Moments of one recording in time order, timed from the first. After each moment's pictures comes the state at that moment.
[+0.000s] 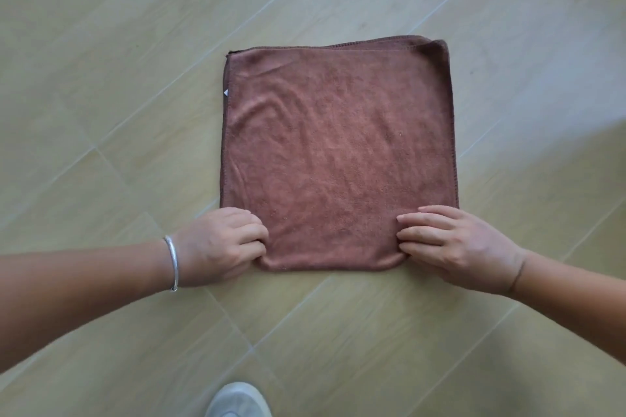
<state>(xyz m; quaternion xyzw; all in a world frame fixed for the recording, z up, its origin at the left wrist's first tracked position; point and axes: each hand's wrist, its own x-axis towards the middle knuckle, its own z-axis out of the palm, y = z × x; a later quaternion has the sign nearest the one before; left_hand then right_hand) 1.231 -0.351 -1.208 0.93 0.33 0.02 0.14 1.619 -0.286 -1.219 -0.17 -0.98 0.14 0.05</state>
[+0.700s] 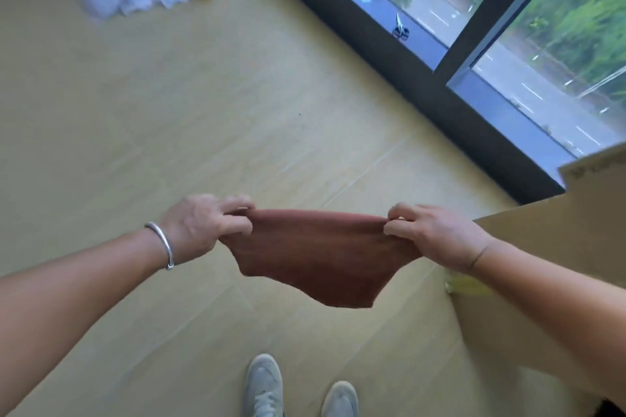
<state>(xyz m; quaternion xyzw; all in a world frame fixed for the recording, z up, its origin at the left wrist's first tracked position) 1.181 -0.281 -0.739 0.88 0.47 0.02 0.09 1.571 -0.212 -0.713 -0.30 -0.94 0.13 -0.08</state>
